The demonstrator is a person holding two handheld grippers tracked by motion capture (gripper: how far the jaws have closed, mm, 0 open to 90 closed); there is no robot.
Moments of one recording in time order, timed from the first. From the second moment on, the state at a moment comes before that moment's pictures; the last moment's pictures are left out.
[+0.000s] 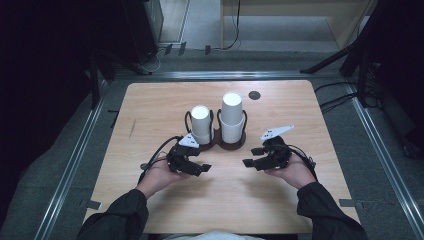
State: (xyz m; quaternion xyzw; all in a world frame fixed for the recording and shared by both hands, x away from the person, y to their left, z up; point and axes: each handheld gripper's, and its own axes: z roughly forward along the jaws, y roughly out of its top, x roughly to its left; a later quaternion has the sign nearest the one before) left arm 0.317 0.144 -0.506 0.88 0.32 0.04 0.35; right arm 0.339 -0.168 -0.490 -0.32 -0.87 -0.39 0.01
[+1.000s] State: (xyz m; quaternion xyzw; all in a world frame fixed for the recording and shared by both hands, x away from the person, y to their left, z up) left arm 0.319 0.141 -0.493 0.87 0.31 0.02 0.38; right arm 0.333 -0.173 -0.485 -0.29 -0.88 -0.38 -0.02
